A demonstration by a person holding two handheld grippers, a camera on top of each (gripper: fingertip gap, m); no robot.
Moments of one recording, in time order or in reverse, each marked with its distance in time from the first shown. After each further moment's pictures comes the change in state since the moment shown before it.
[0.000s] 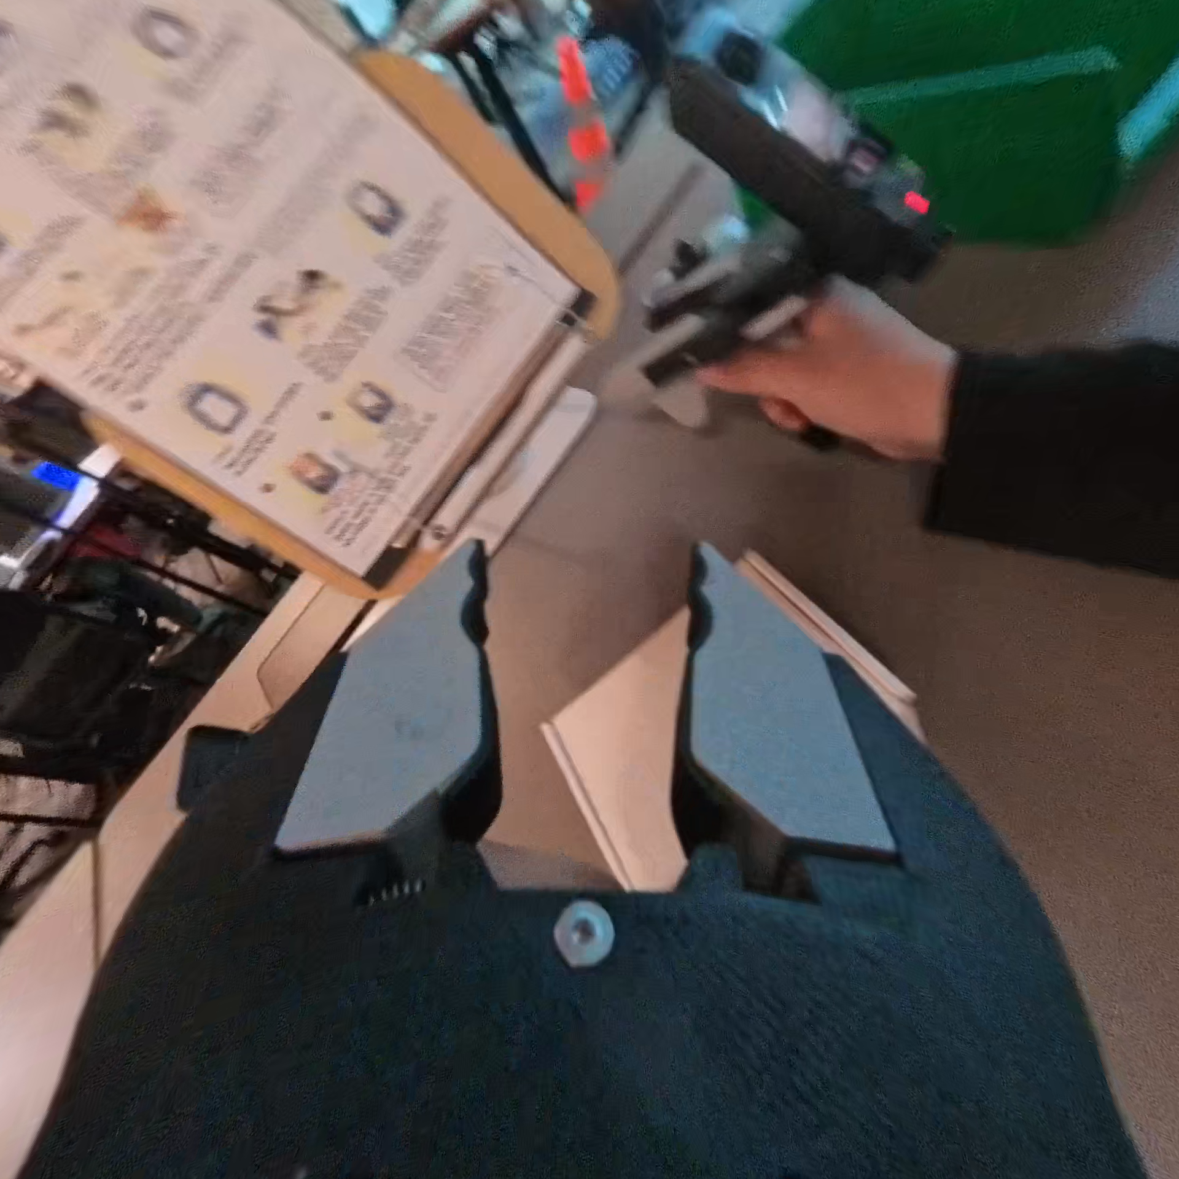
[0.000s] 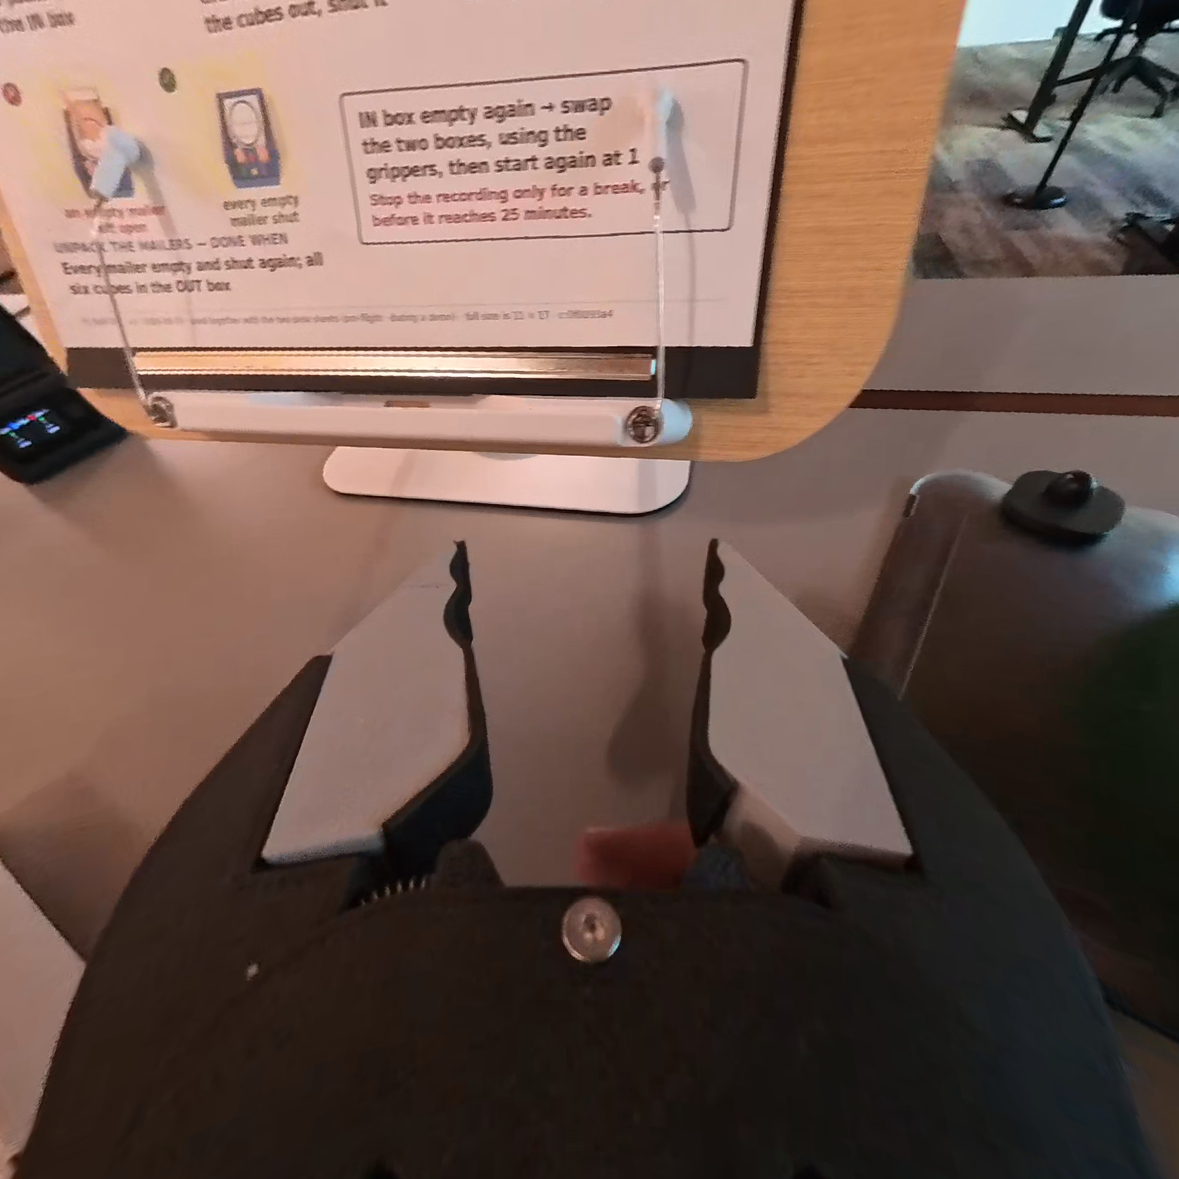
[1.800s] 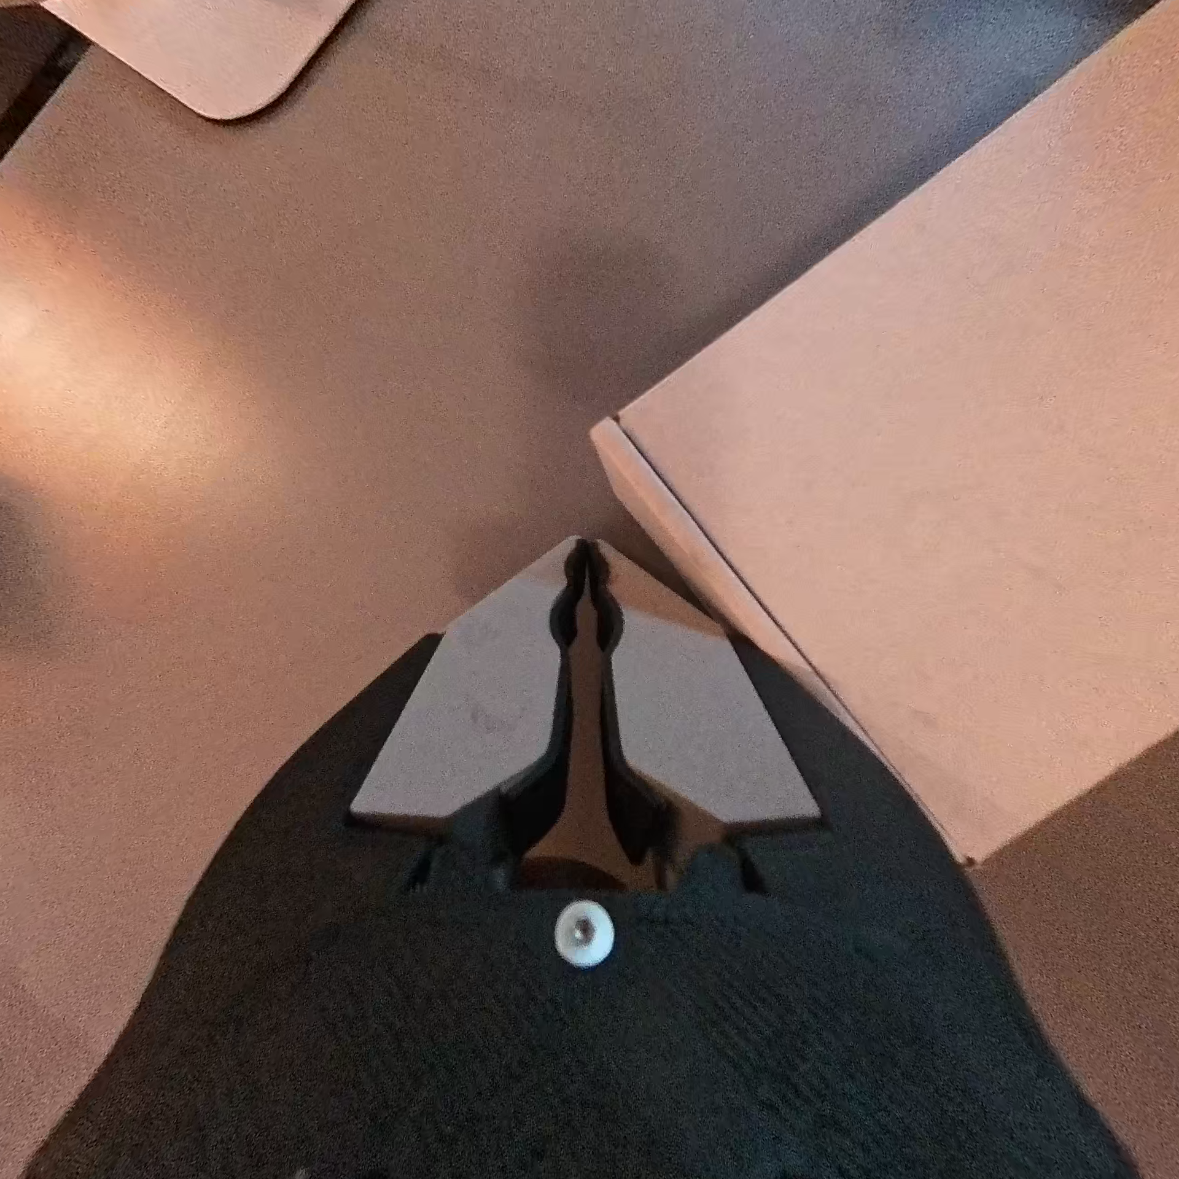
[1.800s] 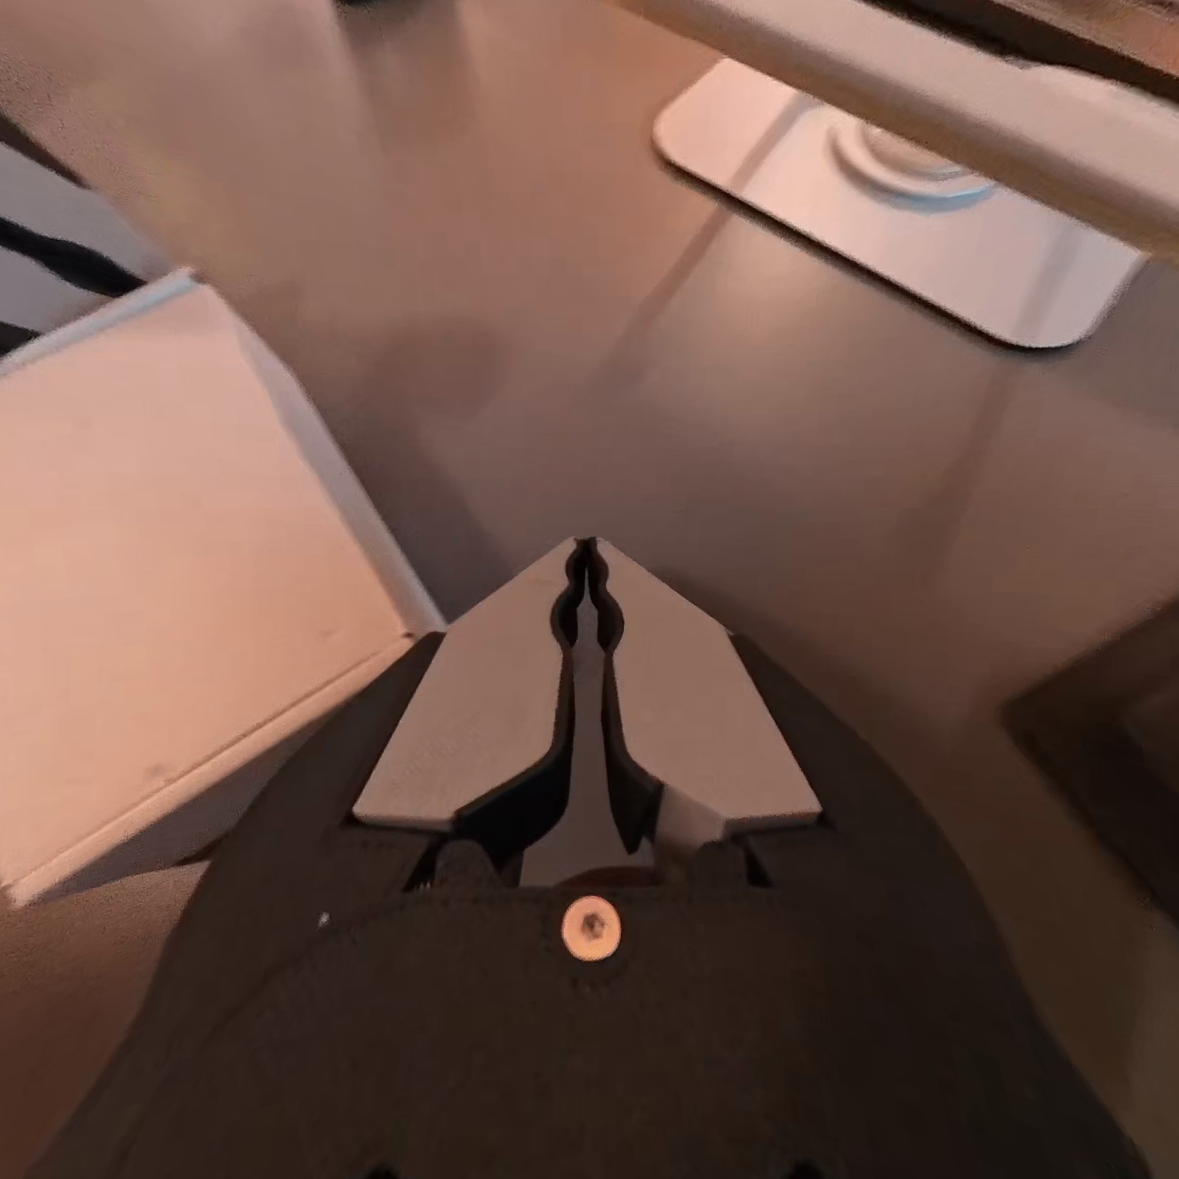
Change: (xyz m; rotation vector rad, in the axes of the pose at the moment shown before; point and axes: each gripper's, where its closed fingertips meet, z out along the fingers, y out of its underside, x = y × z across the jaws) left arm -0.001 0.201 0.070 -0.384 0.256 -0.244; right arm -0.087 0.080 -0.069 -0.367 -0.416 -0.311
